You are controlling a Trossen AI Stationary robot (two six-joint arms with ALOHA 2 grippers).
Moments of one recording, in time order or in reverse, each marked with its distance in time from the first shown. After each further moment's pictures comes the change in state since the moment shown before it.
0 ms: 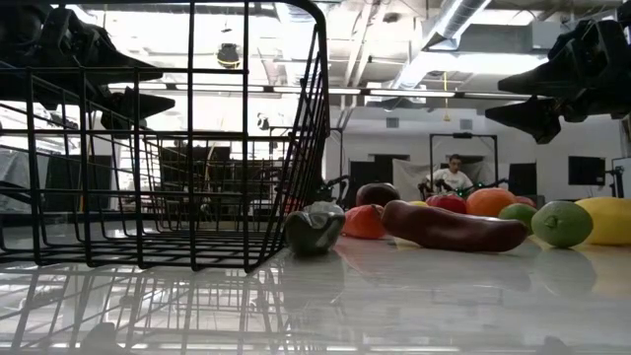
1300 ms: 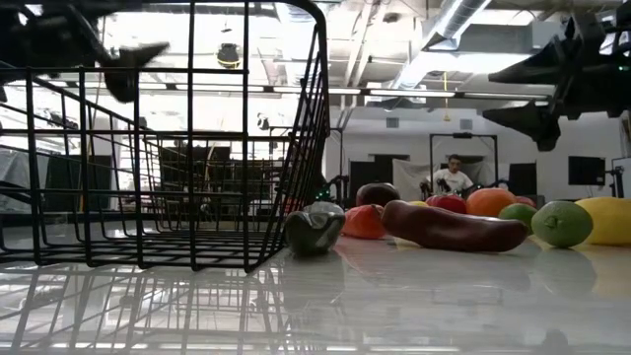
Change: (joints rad) left arm 0.000 0.000 0.000 0.374 0.023 -0.126; right arm -0.069 0.000 -0.004 0.085 0.032 0.250
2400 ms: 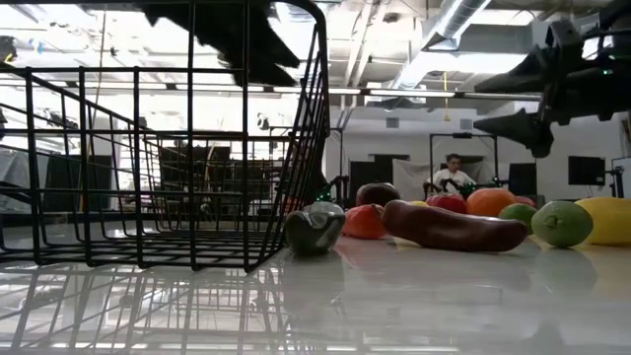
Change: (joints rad) left arm 0.085 1.295 0.936 -0.513 0.070 0.398; right arm 0.028 0.270 0.004 0.194 0.047 0.042
